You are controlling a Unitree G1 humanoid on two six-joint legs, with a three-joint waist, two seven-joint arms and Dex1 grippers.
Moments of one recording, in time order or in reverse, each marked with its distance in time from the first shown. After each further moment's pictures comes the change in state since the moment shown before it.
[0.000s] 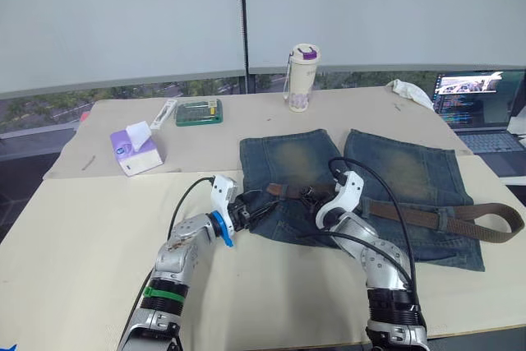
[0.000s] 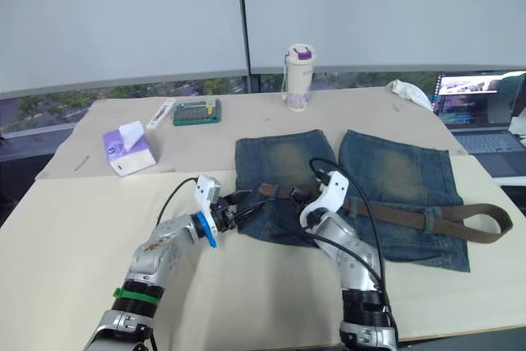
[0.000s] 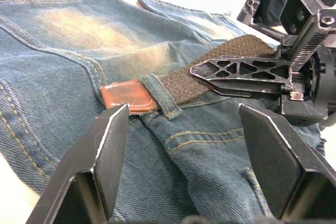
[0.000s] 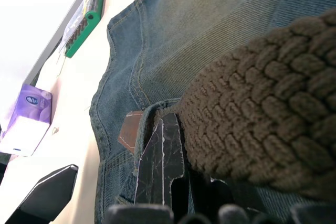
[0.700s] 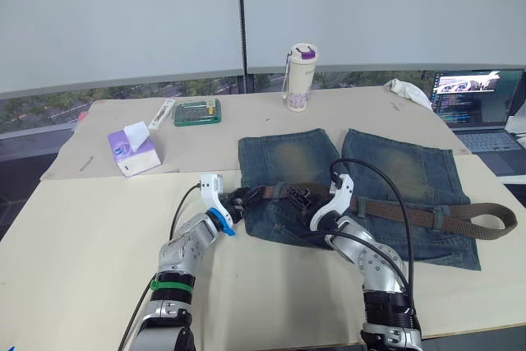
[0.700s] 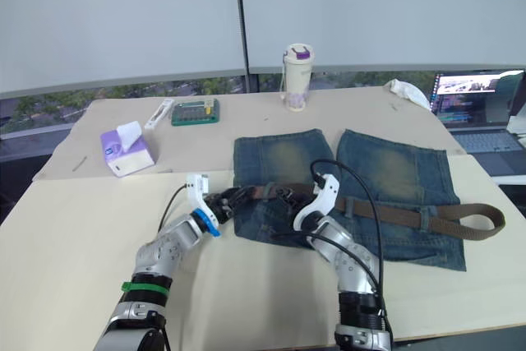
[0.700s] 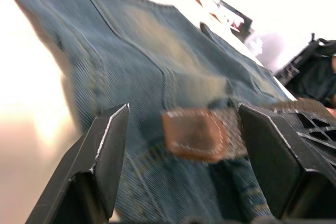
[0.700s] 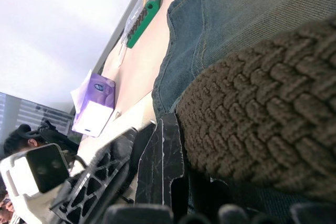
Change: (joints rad) left arm -0.067 -0.099 0.176 0.127 -0.154 0.155 0.159; right arm 0.023 0.042 -0.041 0.015 0.048 0.034 0.216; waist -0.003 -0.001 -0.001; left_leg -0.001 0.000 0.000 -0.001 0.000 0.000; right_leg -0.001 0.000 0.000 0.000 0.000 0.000
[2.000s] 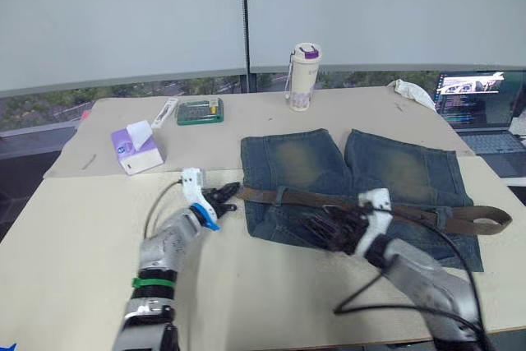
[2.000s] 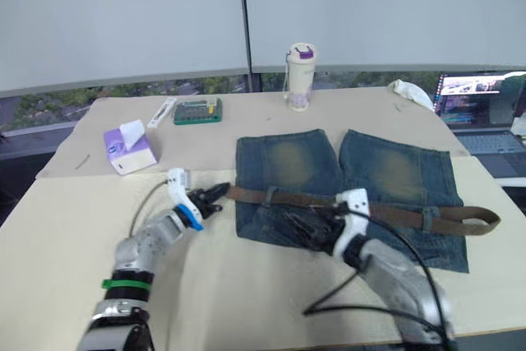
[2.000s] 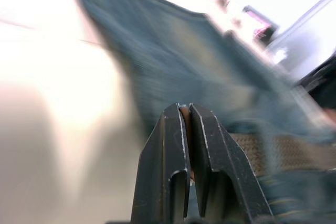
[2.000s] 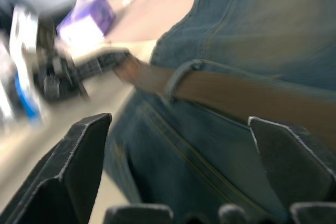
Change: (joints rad) left arm -0.007 0.187 0.021 -0.045 0.034 0.005 0.045; right arm 0.356 -0.526 0.131 -0.442 -0.221 -0.151 0.405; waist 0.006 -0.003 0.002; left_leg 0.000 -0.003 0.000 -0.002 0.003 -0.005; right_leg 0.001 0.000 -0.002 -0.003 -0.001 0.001
